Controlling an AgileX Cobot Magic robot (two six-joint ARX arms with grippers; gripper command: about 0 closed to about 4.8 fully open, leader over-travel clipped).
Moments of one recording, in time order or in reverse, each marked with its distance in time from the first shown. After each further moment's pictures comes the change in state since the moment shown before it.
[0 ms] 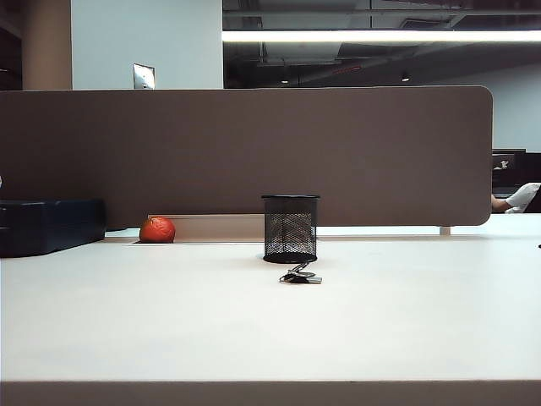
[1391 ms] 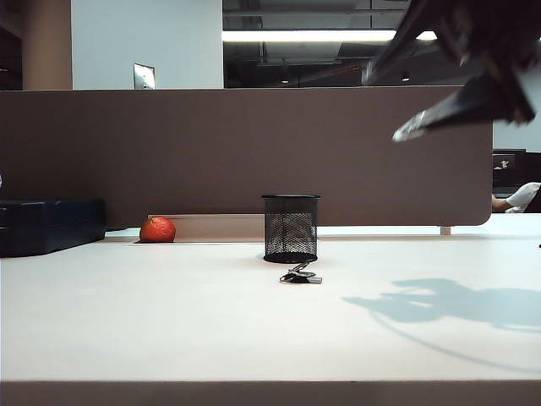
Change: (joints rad) left arm 0.000 0.000 0.030 -0.087 0.158 -0.063; right arm 0.260 0.953 0.402 0.058 -0.311 0.055
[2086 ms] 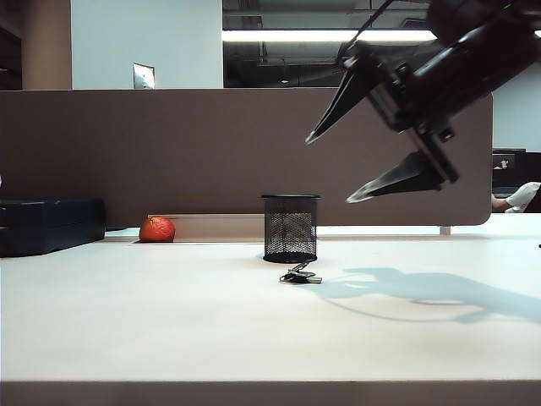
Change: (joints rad) left arm 0.000 0.000 0.000 -0.034 0.009 0.000; right arm 0.052 0.362 0.183 0.108 0.000 0.054
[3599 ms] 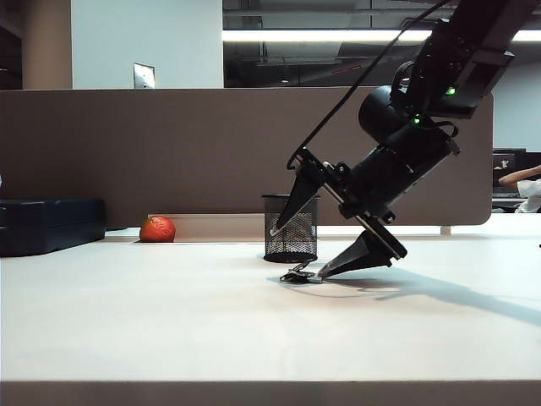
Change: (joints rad) left arm 0.000 0.000 0.000 -0.037 0.000 0.000; right arm 0.063 0.384 0.217 0.003 0.074 0.018
